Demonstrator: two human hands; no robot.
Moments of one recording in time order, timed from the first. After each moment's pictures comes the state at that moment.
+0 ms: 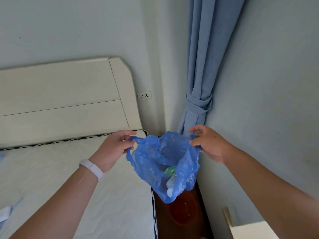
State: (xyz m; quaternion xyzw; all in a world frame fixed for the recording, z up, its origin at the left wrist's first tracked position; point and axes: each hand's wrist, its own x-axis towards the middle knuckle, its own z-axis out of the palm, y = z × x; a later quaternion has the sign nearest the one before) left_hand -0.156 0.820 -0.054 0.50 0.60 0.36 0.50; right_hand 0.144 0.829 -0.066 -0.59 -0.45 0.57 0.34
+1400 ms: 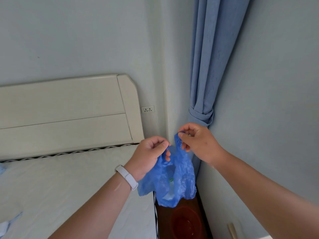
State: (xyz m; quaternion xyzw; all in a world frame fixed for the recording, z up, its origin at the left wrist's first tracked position) left_hand -0.088 0.798 -0.025 0.60 0.45 0.43 0.51; right_hand 0.092 0.811 -0.001 -0.52 -0.58 0.45 0.43
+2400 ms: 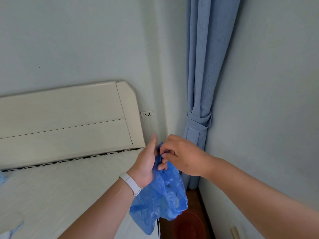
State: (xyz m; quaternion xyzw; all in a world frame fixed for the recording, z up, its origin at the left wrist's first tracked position) left_hand -0.072 0.796 -0.018 0.44 0.43 0.40 0.68; right_hand 0.078 0.798 0.000 -0.41 -0.84 0.25 0.25
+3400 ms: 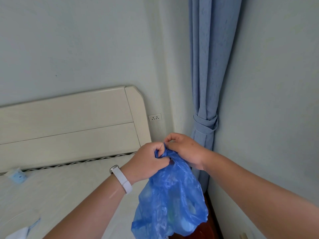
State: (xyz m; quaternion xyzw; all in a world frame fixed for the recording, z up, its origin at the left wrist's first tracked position) left_hand -0.091 0.779 0.017 0.74 0.51 0.31 0.32; right_hand 0.068 0.814 0.005 -0.42 -0.57 0.62 0.33
